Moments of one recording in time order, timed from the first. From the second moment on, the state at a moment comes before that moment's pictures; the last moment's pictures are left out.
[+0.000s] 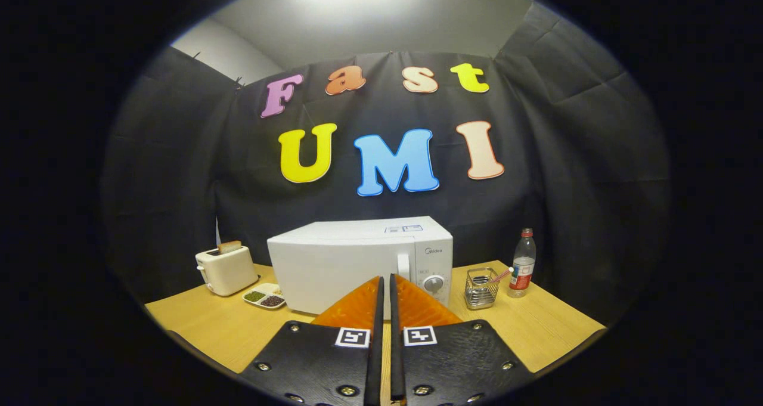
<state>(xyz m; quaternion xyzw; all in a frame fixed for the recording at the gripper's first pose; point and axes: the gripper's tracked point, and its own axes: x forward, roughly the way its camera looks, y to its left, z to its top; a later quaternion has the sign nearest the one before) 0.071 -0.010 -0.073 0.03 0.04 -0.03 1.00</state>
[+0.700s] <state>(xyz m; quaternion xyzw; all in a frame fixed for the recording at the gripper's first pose) 0.015 0.000 -0.011 -0.02 0.00 -0.02 1.00</state>
